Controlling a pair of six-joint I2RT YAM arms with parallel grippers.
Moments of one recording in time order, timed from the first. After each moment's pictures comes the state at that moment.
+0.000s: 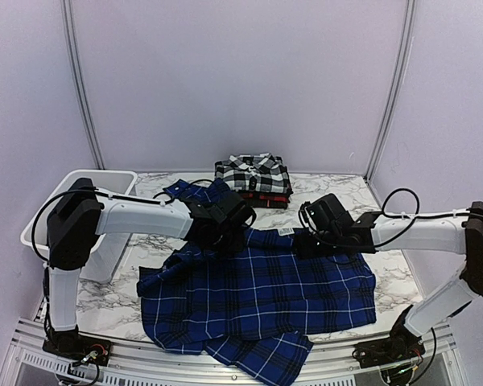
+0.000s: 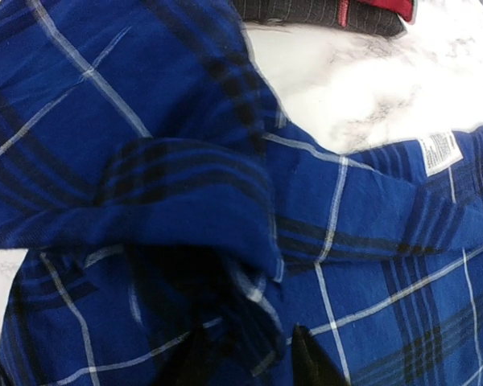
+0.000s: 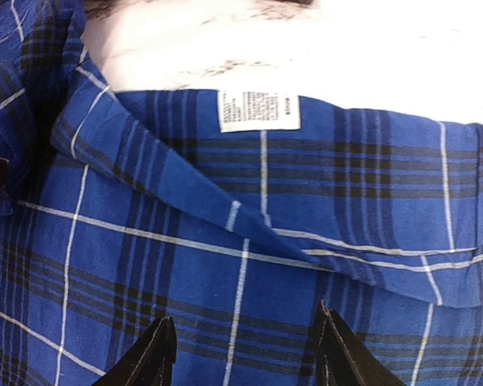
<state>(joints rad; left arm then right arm) -0.98 2.07 1.51 -0.45 -0.37 -0.74 0.72 1.45 0.83 -0.29 0.19 0.47</state>
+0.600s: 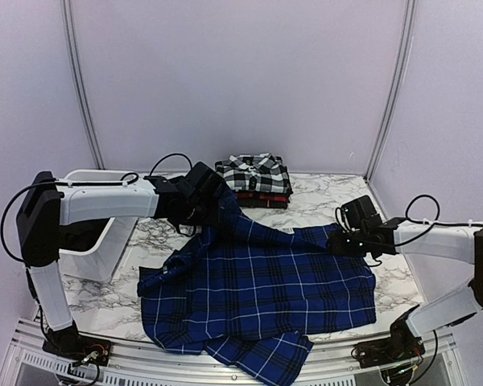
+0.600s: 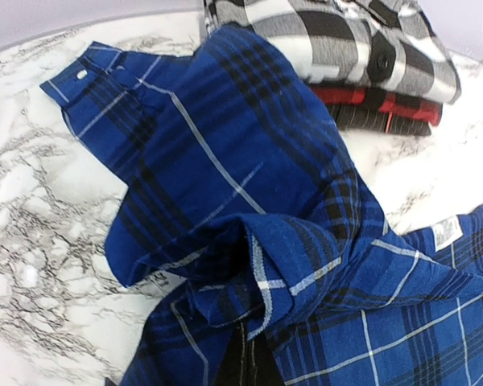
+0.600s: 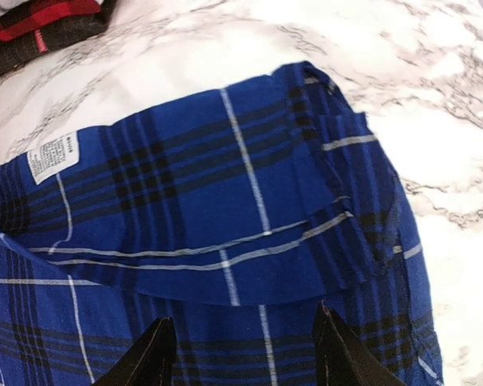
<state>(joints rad) -0.86 1.88 1.43 -0.45 -0.41 -0.65 0.46 1.33 0.68 -0.27 0.19 0.49</state>
